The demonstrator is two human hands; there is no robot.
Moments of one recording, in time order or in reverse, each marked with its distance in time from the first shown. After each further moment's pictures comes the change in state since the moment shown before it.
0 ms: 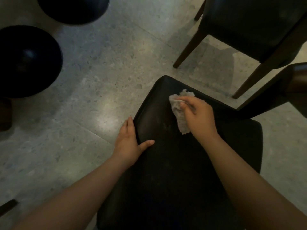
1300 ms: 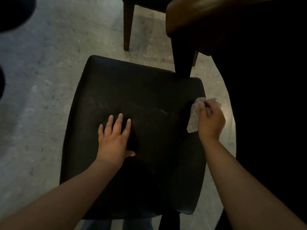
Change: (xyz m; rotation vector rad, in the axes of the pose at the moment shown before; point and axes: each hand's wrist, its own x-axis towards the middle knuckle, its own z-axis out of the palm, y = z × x) left_hand -0.070 0.077 0.090 0.853 -0.165 0.324; right_hand -0.123 0.184 -0.086 0.028 0.671 0.412
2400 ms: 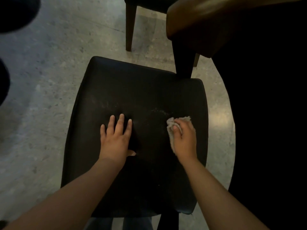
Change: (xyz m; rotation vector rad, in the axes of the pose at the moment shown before) left_hand 0.000 0.005 -0.001 0.026 -0.037 -0.022; right_hand -0.069 -0.011 0.013 0.031 -0.414 0.038
